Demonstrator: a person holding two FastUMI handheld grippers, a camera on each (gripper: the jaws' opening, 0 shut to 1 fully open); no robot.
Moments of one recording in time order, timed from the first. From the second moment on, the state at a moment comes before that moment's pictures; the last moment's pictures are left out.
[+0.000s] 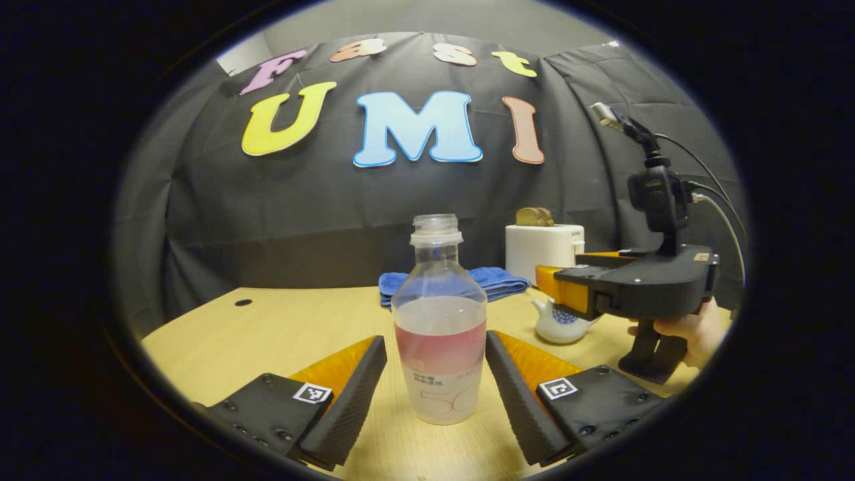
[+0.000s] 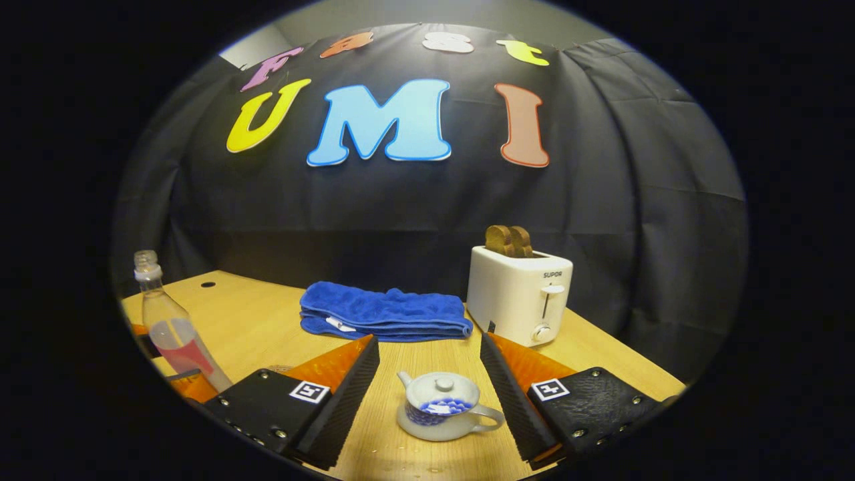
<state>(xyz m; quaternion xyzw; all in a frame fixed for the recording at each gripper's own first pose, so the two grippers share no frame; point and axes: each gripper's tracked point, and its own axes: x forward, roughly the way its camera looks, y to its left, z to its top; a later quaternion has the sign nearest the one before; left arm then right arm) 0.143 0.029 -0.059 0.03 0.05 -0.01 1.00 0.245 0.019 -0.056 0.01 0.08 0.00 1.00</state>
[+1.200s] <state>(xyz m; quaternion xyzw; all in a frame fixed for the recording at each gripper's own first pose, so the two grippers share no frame) 0.155 0.031 -0.063 0.02 0.06 -0.03 1.00 0.284 0.009 -0.086 0.05 0.11 -0.01 0.99</state>
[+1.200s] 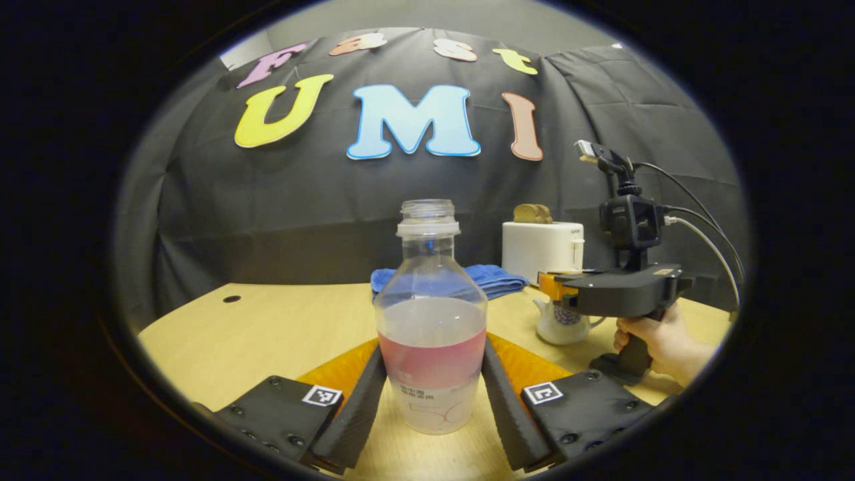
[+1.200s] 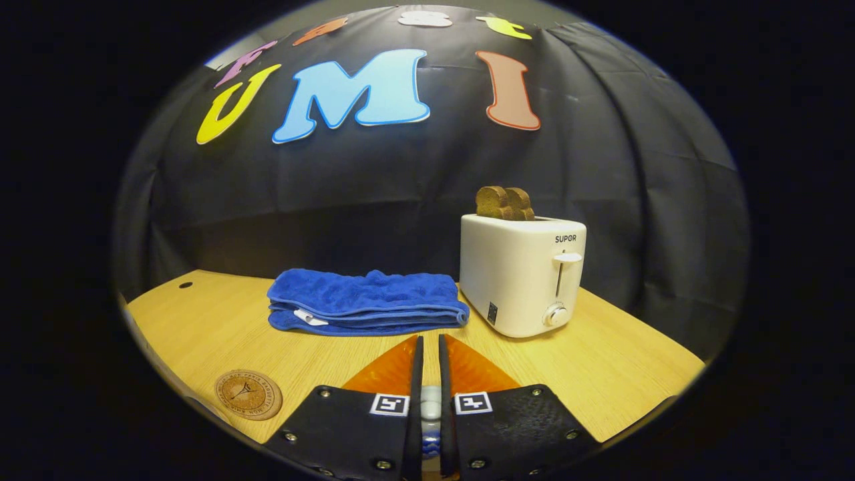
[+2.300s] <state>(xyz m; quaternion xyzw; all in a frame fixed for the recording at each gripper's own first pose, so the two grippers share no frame) 0.186 0.001 -0.044 0.23 0.08 -0.06 0.97 0.227 -0.075 -0.040 0.02 0.09 -0.06 0.99</state>
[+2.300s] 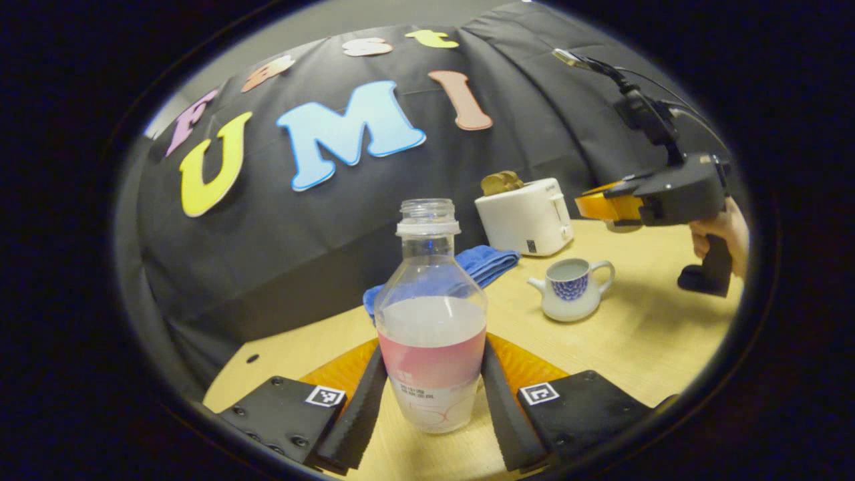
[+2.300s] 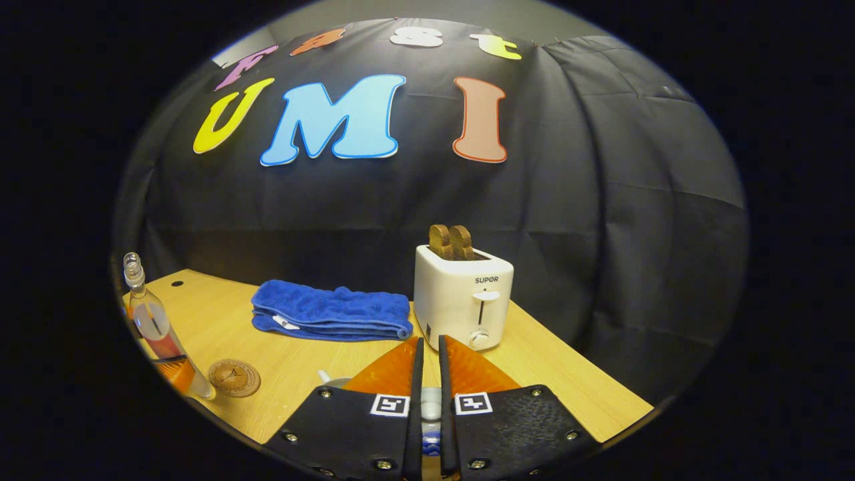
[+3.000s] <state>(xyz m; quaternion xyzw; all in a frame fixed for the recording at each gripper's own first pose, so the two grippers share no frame) 0.255 -0.054 -0.067 0.54 0.11 -0.13 0.82 0.202 -0.139 -0.030 0.07 0.09 -0.10 0.99</state>
